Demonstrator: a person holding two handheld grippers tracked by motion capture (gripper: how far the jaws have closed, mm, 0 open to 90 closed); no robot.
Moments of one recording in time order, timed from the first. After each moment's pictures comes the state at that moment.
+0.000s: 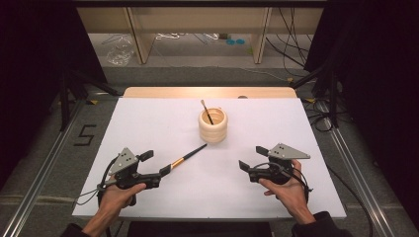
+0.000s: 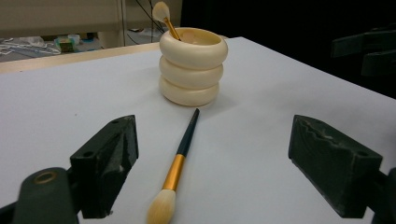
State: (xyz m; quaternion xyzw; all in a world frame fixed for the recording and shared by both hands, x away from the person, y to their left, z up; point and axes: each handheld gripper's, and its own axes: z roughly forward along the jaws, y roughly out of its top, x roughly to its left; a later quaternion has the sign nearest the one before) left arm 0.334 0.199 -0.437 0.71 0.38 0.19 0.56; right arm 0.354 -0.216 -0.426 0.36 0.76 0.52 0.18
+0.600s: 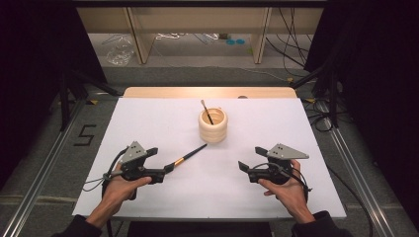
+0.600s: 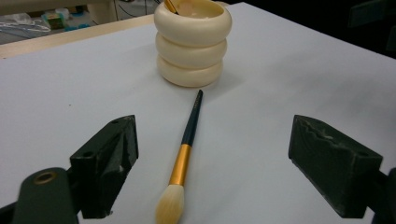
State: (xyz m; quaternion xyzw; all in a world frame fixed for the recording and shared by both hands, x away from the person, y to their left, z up) left arm 0.358 0.187 -0.431 0.76 0.37 0.17 0.50; right arm 0.356 -0.215 -0.429 0.35 0.76 0.52 0.18
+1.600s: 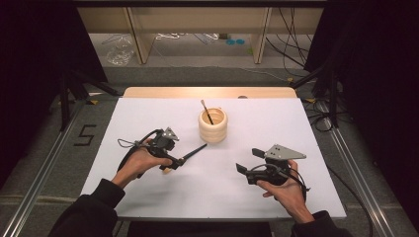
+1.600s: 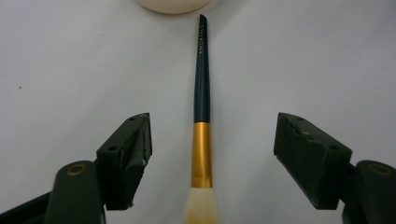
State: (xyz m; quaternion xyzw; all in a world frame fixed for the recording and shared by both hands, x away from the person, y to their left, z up) left arm 0.434 0.138 -0.433 0.90 0.31 0.10 0.28; right arm 0.357 -0.211 -0.432 0.34 0.76 0.52 0.17
